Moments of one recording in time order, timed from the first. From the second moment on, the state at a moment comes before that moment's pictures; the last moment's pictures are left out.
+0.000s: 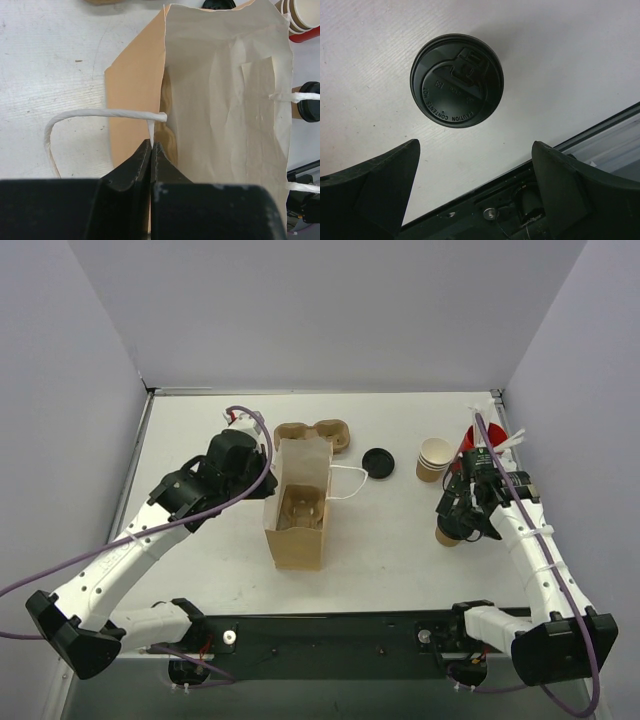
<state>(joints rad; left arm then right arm) -0.68 1.17 1.28 -0.77 -0.19 -0.59 0.14 1.10 1.05 -1.15 0.35 0.58</state>
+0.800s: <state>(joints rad) -0.68 1.14 1.27 -0.76 -0.15 -0.56 0.05 1.23 0.94 -0.96 0.27 0.53</state>
